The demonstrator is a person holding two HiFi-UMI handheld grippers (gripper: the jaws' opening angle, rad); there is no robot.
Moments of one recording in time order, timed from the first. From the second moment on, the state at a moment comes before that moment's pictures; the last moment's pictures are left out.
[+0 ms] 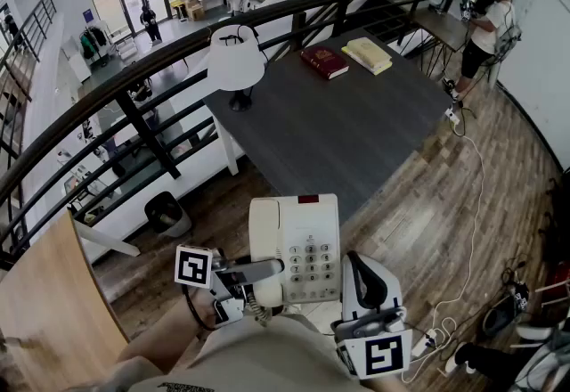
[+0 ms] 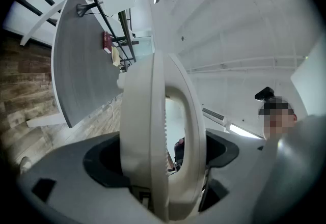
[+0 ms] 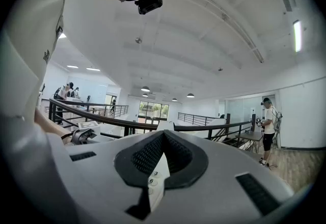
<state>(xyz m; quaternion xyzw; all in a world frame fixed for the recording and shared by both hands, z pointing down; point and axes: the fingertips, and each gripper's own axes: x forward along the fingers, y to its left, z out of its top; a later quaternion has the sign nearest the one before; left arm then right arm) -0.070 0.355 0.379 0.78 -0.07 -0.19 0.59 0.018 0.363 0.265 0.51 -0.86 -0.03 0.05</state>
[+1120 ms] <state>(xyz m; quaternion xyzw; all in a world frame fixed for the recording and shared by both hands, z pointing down) -0.060 0.375 0.392 0.77 -0.08 -0.18 0.61 0.023 0.373 0.274 0.48 -0.87 -0.03 0.04</state>
